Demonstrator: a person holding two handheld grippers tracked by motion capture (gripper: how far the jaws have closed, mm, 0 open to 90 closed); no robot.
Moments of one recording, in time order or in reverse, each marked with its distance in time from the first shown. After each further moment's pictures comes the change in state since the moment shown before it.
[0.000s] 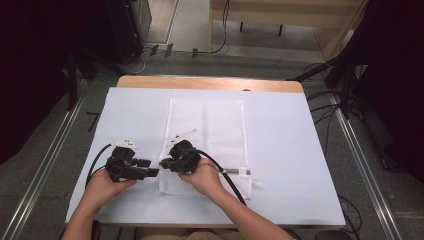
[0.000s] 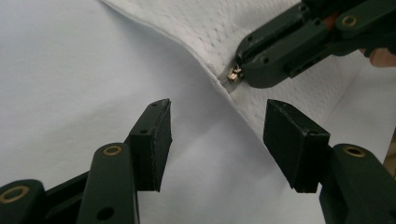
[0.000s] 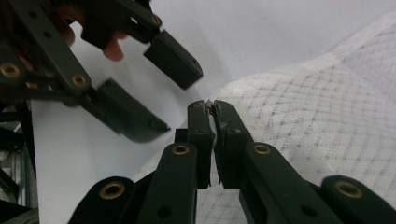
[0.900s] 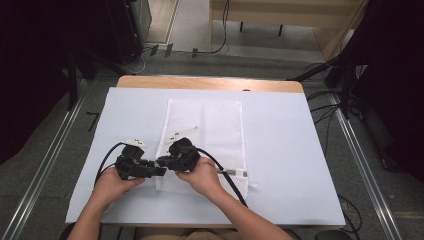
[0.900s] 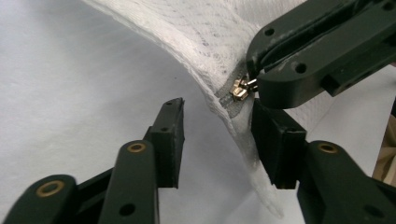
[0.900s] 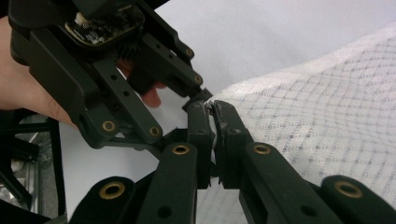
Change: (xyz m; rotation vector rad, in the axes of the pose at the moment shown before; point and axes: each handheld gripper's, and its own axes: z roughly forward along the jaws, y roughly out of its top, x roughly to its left) left arm -0.004 0.010 0.018 0.031 -0.053 -0.016; right arm 0.007 0.008 -0.009 -0.054 0.040 0.011
